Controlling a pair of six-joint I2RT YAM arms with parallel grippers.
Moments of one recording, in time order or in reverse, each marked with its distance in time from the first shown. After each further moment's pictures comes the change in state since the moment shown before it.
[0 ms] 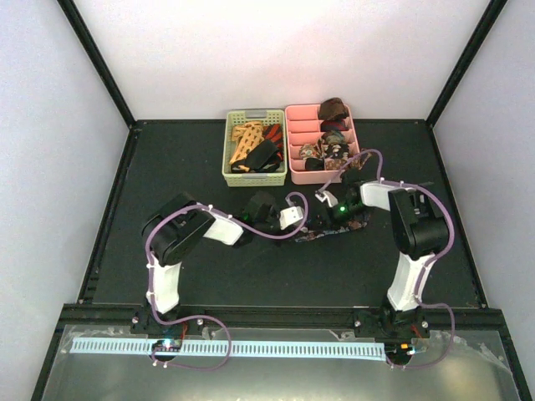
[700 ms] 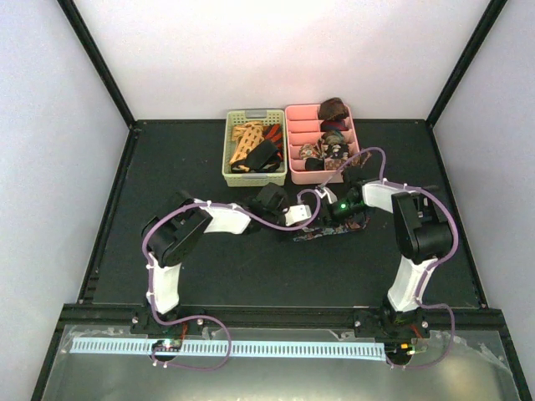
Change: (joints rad) left arm -0.019 -0.016 0.195 -0.452 -0.074 0.163; right arm -0.008 -0.057 -0.007 0.016 -0.080 0.018
